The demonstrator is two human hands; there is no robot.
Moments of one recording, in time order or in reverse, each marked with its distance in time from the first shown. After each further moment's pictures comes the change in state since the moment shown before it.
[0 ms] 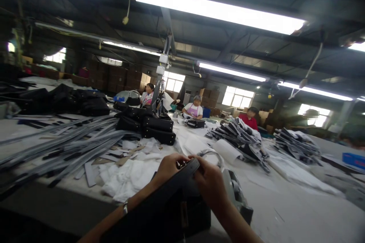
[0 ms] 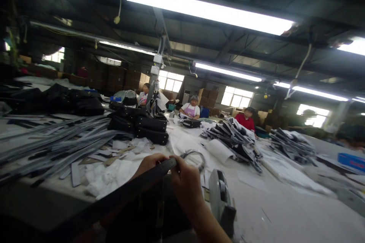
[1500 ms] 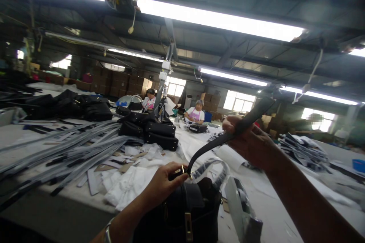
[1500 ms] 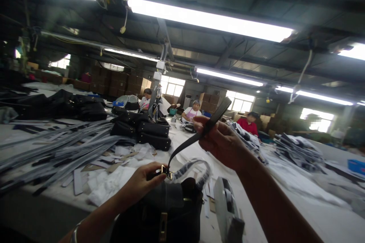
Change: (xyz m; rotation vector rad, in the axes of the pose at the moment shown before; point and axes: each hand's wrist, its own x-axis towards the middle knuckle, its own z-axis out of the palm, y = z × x) left_hand -0.024 -0.014 -0.031 -0.211 -0.028 0.113; right_hand 0.085 -0.049 -0.113 0.852 -0.370 -0.110
